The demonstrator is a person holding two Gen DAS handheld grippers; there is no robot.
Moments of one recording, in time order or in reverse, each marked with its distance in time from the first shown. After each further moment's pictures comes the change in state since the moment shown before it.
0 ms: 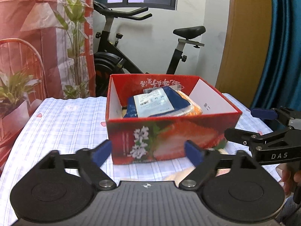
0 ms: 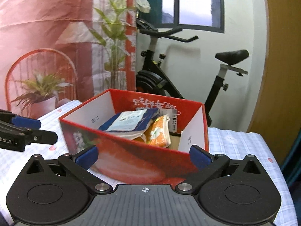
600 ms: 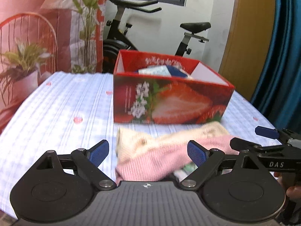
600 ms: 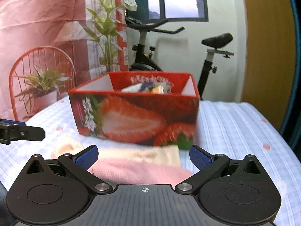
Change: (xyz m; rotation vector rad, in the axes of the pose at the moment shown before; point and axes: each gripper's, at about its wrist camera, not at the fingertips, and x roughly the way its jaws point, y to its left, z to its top) left arm -0.034 -0.009 -0.074 -0.092 0.037 0.018; right arm -0.050 0.009 -0.088 0.114 0.011 -0.033
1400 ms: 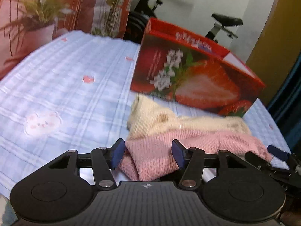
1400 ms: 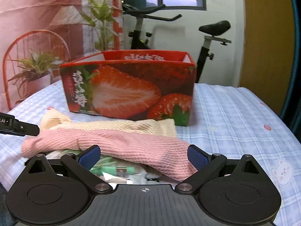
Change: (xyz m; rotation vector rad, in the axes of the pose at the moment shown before) left arm 0.049 0.030 -0.023 -0.220 0.130 0.034; right arm 0.023 -0.006 -0.035 -0.010 0.060 -0.040
